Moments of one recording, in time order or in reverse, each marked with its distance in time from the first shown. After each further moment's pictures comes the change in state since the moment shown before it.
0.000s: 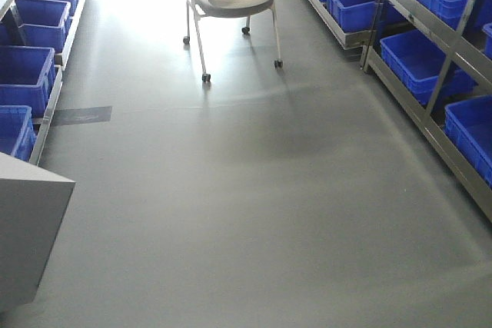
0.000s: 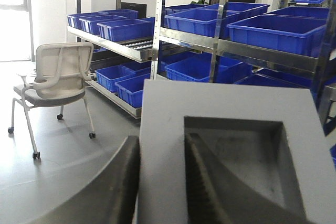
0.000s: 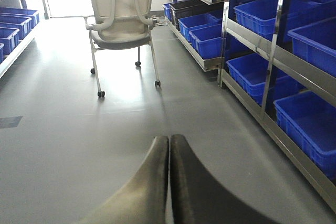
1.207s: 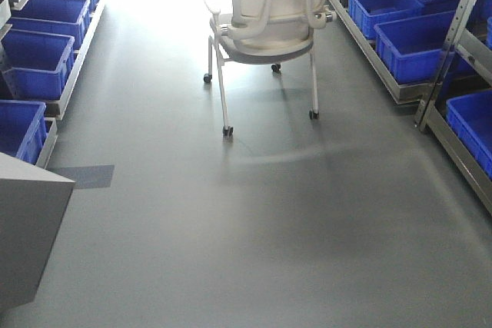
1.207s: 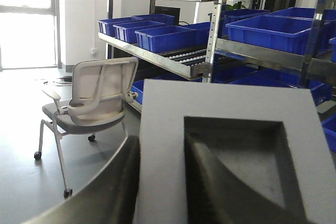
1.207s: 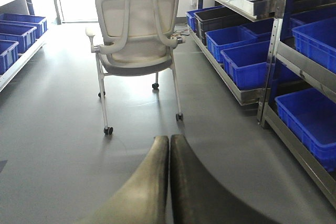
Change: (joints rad) left arm 0.000 0.000 0.000 0.000 0.000 0.000; right arm 0.000 0.000 0.000 0.000 0.000 0.000
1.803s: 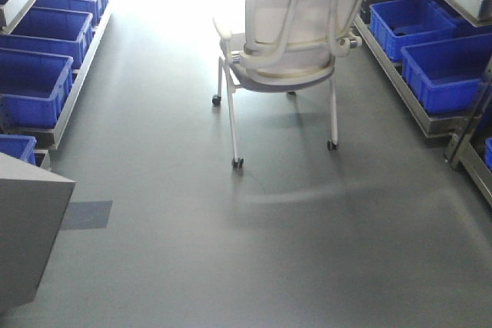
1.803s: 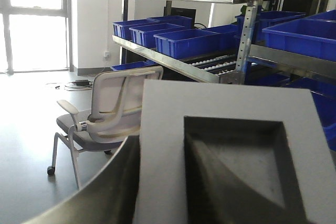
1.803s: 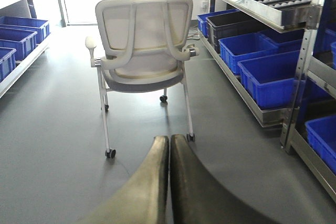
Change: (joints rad) left arm 0.000 0.000 0.000 0.000 0.000 0.000; right arm 0.000 0.000 0.000 0.000 0.000 0.000
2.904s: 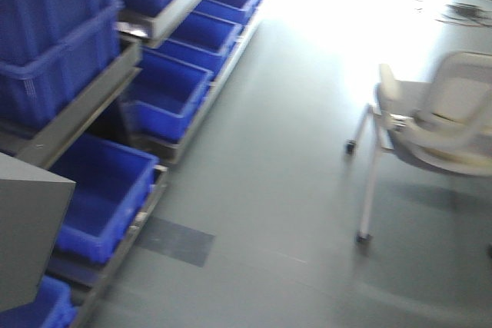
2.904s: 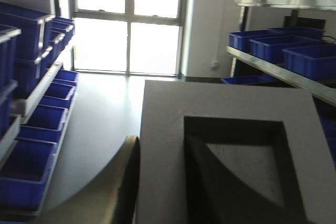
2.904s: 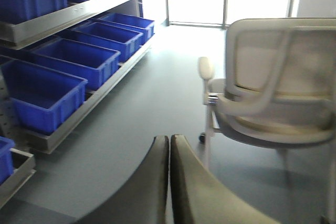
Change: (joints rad) left arm 0.000 0.000 0.000 0.000 0.001 0.000; right arm 0.000 0.000 0.000 0.000 0.000 0.000
